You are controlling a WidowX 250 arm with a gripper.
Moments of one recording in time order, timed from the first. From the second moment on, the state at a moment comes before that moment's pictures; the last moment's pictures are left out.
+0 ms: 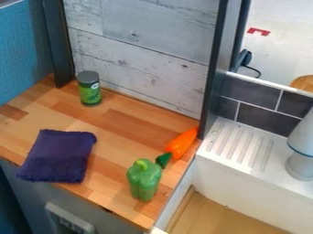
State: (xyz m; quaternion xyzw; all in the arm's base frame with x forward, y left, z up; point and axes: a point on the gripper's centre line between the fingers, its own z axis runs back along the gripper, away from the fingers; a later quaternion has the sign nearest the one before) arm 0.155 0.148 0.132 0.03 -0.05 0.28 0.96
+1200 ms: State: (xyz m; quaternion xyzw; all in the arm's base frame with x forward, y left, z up) arm 0.204 0.005 0.096 0.01 -0.03 0.12 0.99
